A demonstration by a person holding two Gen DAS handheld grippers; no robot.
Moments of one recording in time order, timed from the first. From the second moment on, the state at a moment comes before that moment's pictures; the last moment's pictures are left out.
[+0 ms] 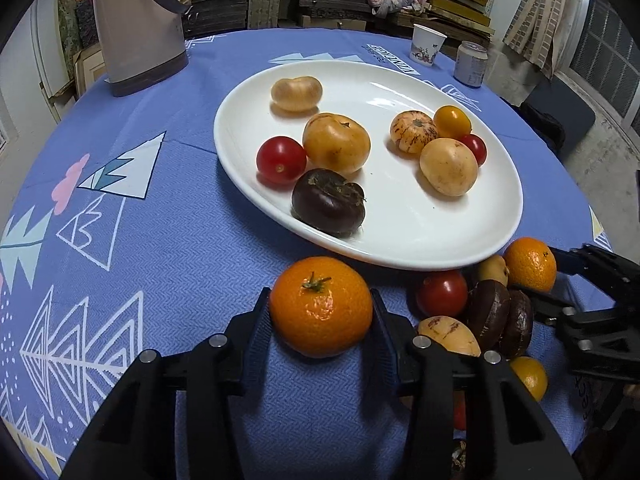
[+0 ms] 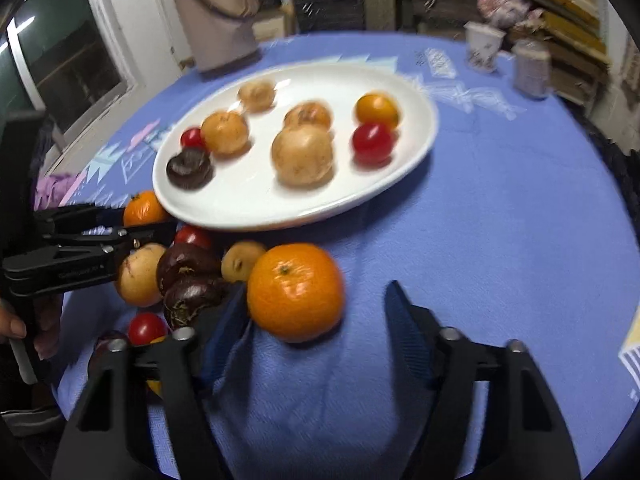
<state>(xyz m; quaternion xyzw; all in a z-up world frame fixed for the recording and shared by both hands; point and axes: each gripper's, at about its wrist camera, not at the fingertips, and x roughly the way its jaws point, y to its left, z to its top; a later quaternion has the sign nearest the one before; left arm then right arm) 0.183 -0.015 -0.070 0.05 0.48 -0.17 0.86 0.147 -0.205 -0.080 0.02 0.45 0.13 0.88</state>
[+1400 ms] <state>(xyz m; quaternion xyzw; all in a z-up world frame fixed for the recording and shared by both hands) 0.293 -0.072 -0.026 0.05 0.46 -0.17 0.87 0.274 -0.210 -0.031 0.04 0.41 0.16 0.90</state>
